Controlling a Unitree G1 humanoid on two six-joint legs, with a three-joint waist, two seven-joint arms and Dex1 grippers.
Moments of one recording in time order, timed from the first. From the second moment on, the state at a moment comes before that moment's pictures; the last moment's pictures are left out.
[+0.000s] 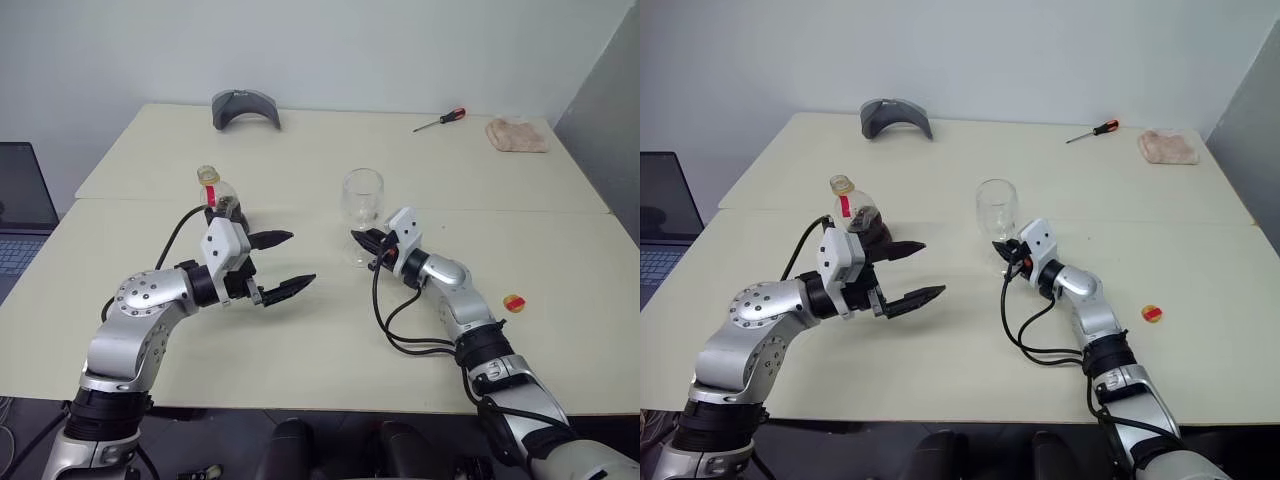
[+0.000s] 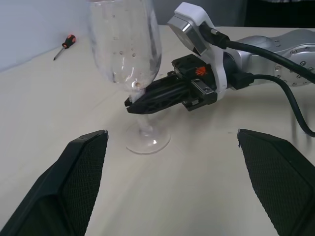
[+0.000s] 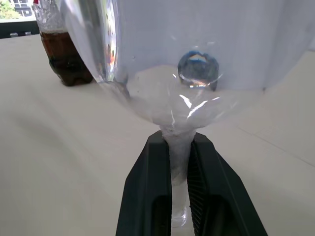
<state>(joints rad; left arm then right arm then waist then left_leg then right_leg) -0.27 0.64 0.05 -0.23 -0.44 0.31 -0.95 -0.66 -0.16 0.11 0.58 0.14 -0.09 0.65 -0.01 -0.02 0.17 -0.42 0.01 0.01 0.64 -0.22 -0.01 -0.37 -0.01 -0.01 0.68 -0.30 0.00</state>
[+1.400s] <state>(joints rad) 0.01 0.48 0.14 -0.31 -0.41 0.26 -0.65 -0.01 -0.56 0.07 -0.56 0.33 0.42 0.76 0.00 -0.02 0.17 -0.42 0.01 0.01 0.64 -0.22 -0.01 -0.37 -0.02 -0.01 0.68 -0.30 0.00</state>
